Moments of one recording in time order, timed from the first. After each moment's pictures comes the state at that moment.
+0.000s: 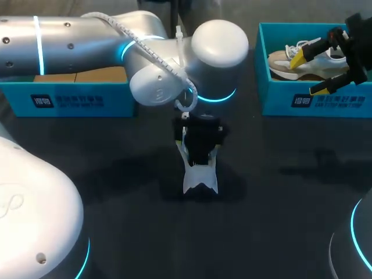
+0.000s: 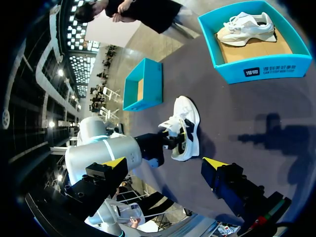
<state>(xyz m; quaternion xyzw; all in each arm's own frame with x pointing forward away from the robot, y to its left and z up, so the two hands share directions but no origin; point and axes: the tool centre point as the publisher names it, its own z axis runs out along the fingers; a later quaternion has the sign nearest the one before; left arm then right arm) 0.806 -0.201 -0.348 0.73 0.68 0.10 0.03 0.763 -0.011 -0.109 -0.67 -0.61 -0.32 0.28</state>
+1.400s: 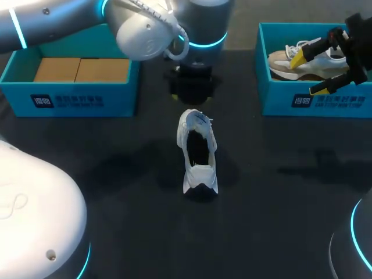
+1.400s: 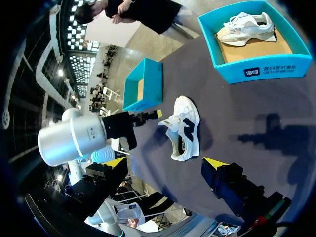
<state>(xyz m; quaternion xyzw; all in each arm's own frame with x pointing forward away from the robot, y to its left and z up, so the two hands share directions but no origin) 0.888 -0.190 -0.256 0.71 0.68 0.12 0.07 0.763 -0.011 -0.109 -0.67 -0.61 -0.32 0.28</state>
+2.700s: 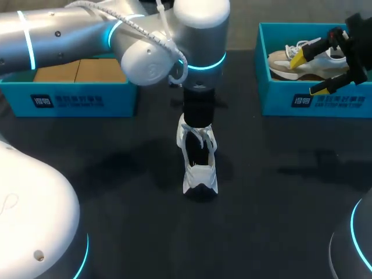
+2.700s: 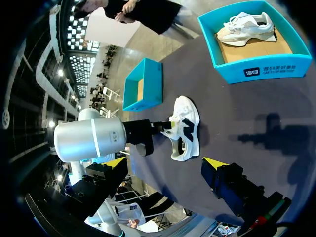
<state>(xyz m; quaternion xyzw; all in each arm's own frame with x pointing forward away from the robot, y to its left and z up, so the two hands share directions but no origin) 0.850 -0.202 -0.317 0.72 0.69 0.06 0.06 0.763 -0.011 -0.109 -0.67 -0.61 -0.32 0.28</state>
